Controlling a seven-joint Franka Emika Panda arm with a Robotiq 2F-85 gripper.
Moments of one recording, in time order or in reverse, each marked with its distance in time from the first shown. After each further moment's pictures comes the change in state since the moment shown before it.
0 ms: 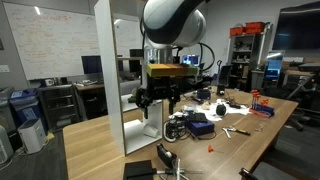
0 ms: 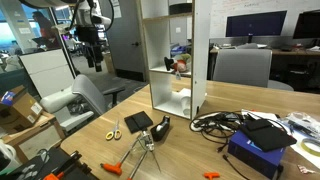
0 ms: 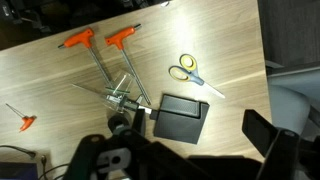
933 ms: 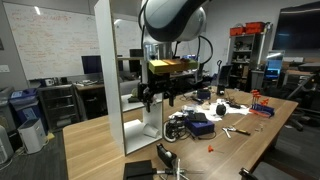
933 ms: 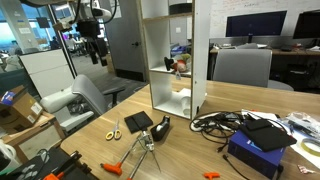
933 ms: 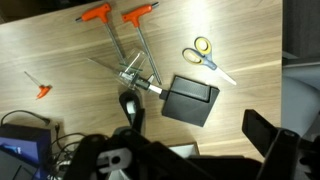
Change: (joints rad) arm 0.005 -0.013 -0.006 0.027 -0.123 -0.002 -0.013
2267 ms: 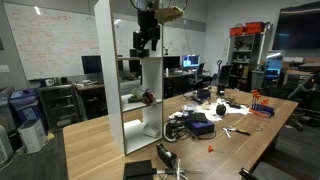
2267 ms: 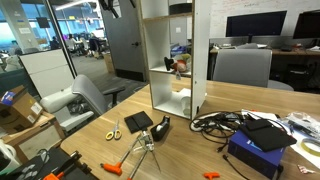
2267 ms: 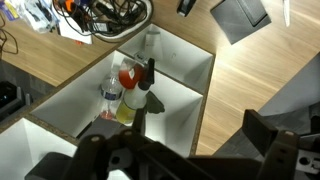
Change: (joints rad) arm 0.002 0.111 -0.080 0.465 -0.324 -0.044 -0.562
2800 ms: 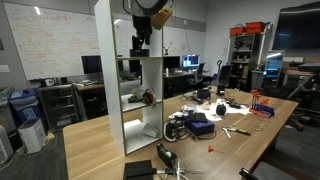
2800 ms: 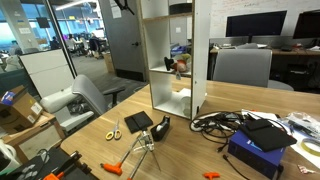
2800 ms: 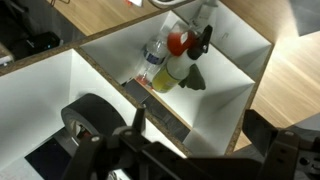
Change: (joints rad) arm 0.001 0.136 -0.014 0.112 -0.275 0.128 -0.067
